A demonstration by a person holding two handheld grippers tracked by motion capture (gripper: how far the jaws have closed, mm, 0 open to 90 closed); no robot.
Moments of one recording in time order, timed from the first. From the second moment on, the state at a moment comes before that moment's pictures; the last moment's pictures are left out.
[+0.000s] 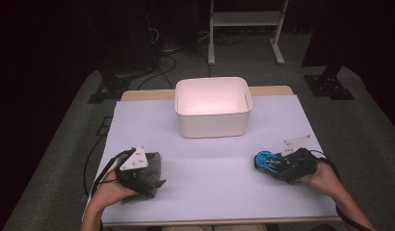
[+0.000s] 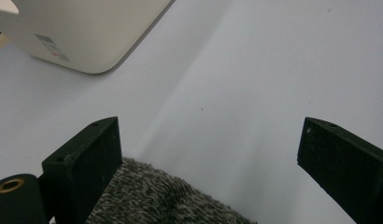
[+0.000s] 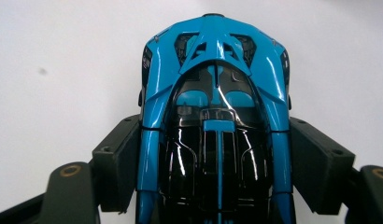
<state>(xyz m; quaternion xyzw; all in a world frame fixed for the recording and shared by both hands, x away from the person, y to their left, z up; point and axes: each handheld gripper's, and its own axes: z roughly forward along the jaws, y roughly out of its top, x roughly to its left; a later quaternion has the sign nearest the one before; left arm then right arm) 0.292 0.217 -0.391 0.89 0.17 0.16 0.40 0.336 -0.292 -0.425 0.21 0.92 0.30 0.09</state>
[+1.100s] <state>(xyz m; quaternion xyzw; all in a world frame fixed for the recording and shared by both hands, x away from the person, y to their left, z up) 0.291 0.222 -0.390 0.89 0.17 0.16 0.40 0.340 -0.114 -0.425 0.02 0.95 0.31 -0.01</state>
